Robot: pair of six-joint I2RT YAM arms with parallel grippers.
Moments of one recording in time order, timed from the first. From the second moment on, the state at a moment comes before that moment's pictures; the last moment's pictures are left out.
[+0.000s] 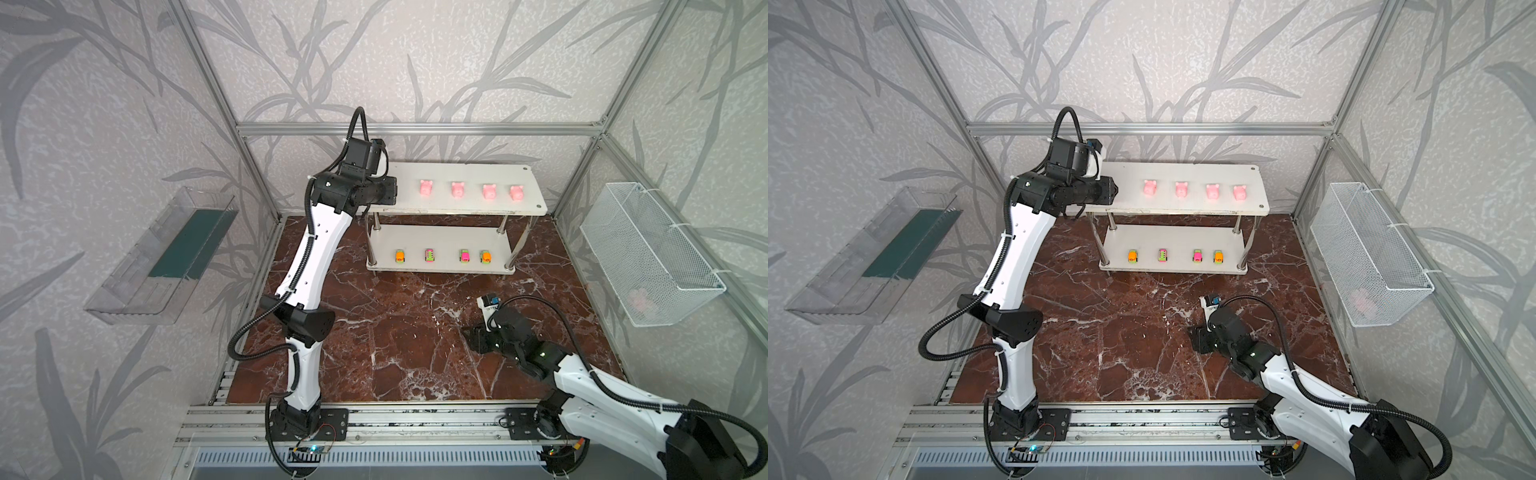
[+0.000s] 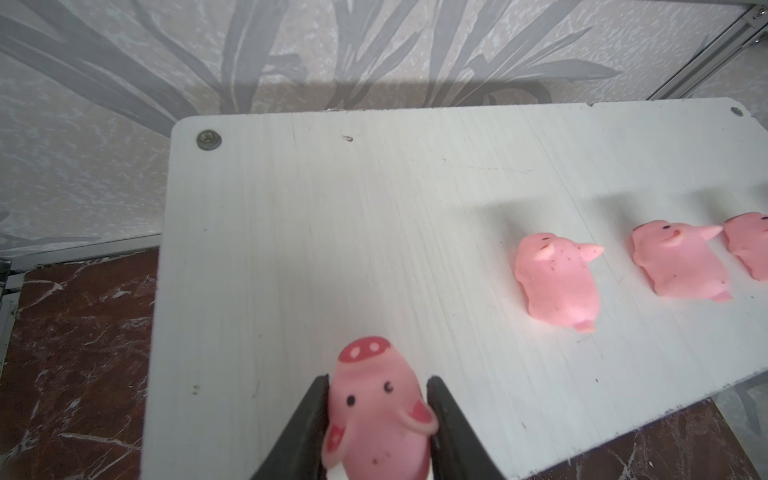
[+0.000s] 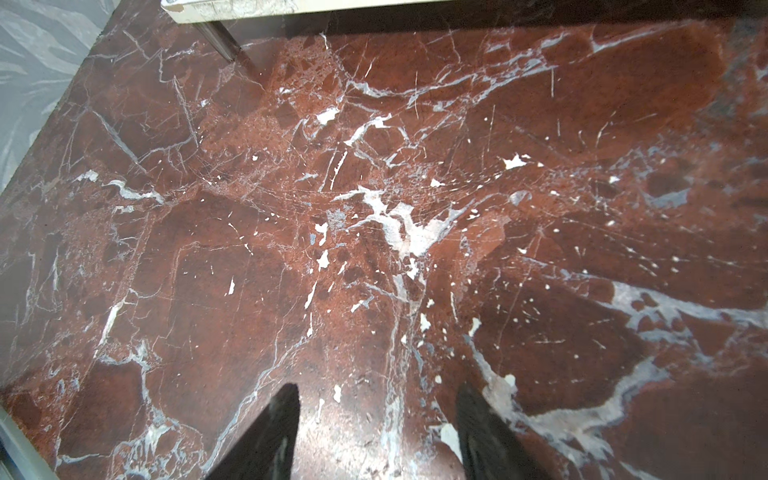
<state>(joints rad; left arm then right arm) -0.40 2.05 2.61 -1.18 -0.01 -0.21 0.65 0.93 0.36 -0.13 0.00 0.46</state>
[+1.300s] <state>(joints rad) -0.38 2.13 2.64 -1.06 -0.02 -0.19 0.64 0.94 0.34 -0.11 0.00 0.47</state>
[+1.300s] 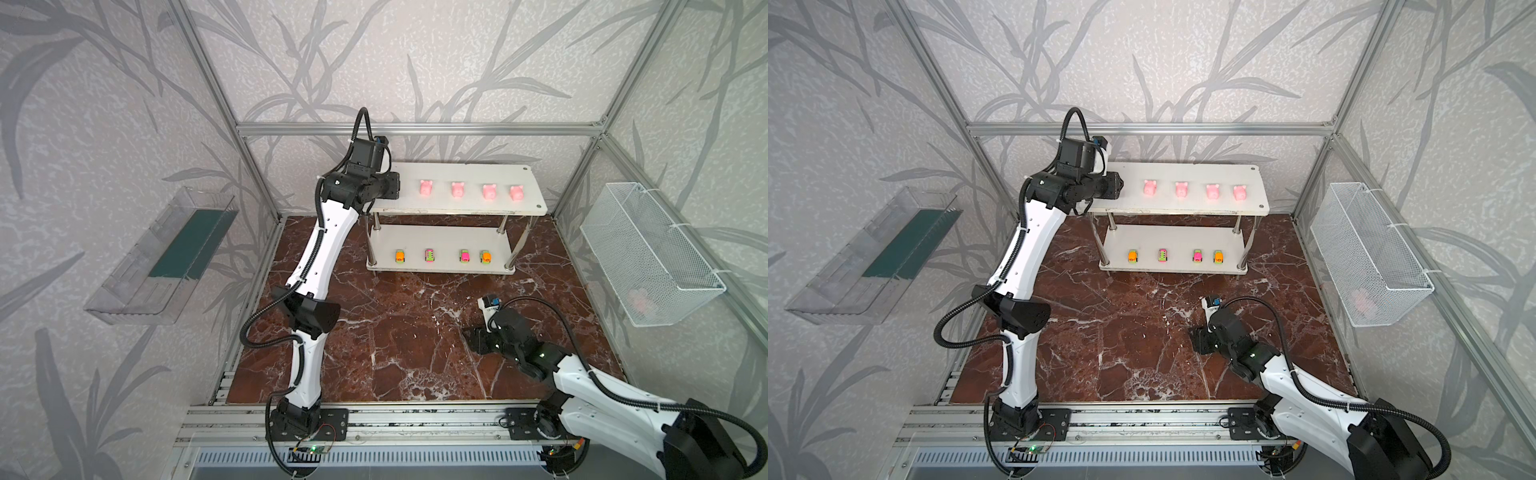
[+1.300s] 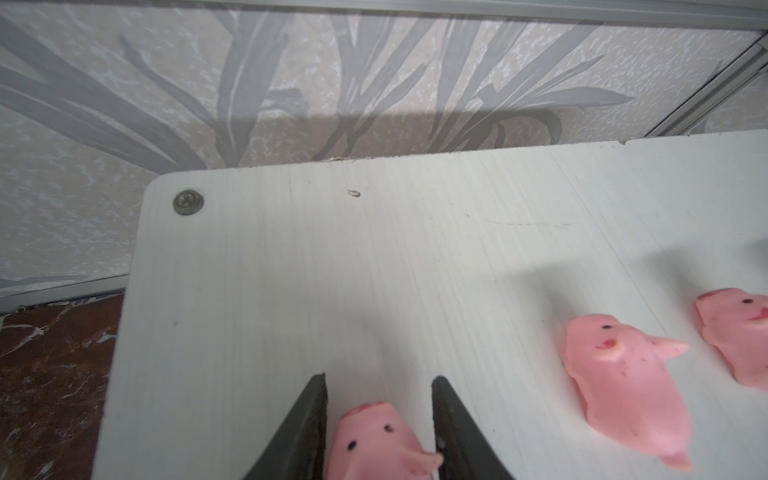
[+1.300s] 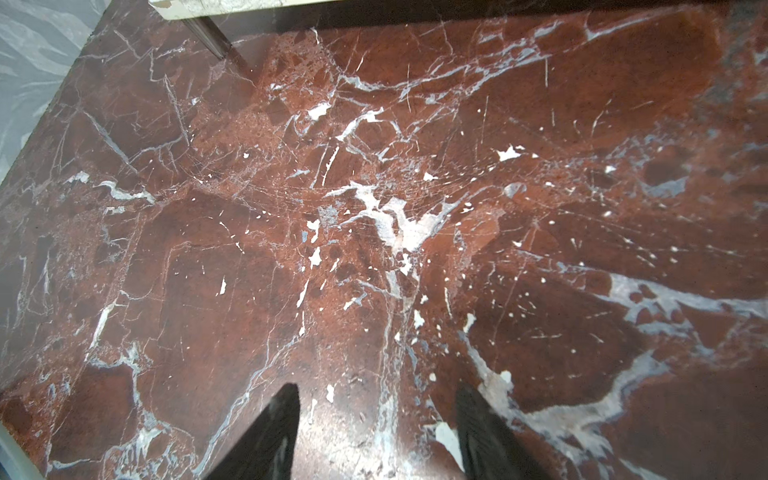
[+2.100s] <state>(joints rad) -0.34 2.10 2.67 -0.96 0.03 -0.20 0.64 0.92 0.32 -0.11 -0.01 0.48</state>
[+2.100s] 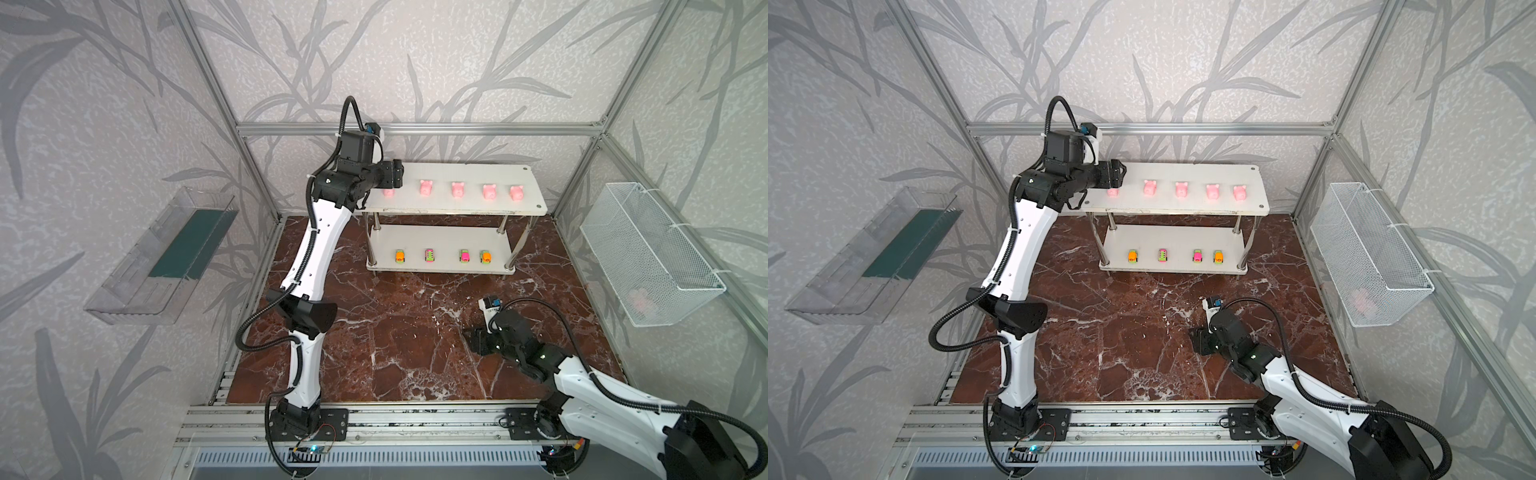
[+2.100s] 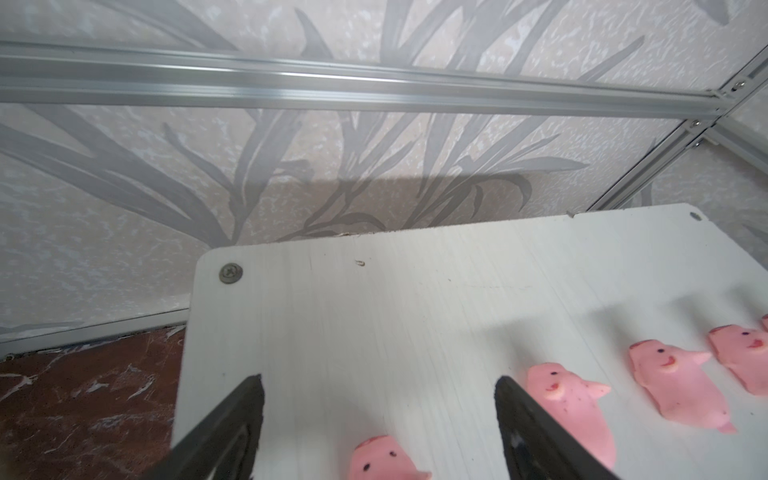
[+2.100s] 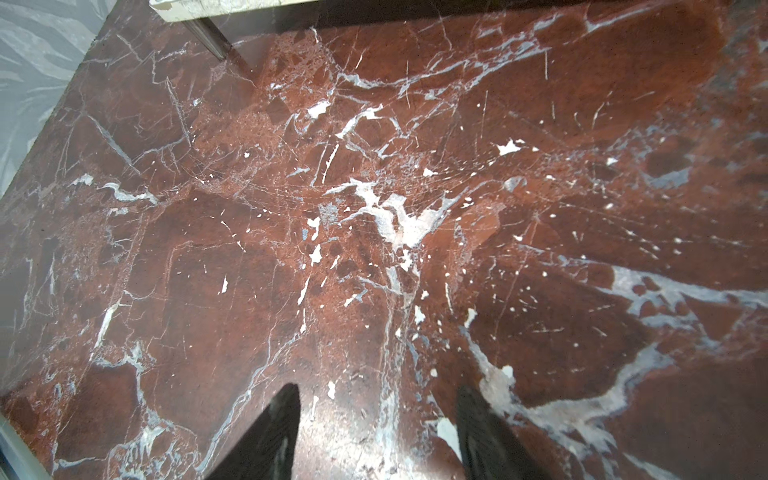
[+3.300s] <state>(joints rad) -0.15 1.00 0.25 0.42 -0.57 -0.08 0.54 0.68 0.49 -0.31 0.13 0.32</state>
